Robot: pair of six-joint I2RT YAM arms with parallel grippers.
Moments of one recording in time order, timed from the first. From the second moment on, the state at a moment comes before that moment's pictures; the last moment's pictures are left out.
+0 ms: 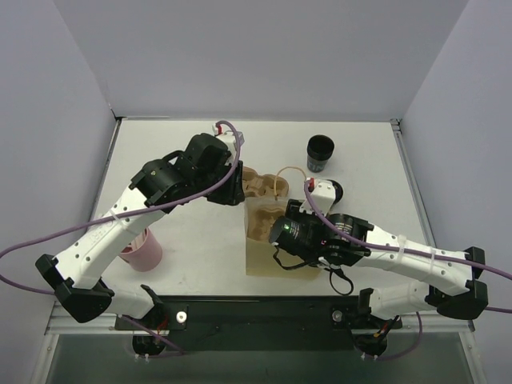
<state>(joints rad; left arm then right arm) -0.81 1.37 1.65 -1.04 -0.04 -0.49 1.29 1.24 1.32 -1.19 0.84 1.27</state>
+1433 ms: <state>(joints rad) -0.81 1.35 1.55 -1.04 -0.11 -0.44 1.27 1.17 1.13 -0.88 0.77 1.23</state>
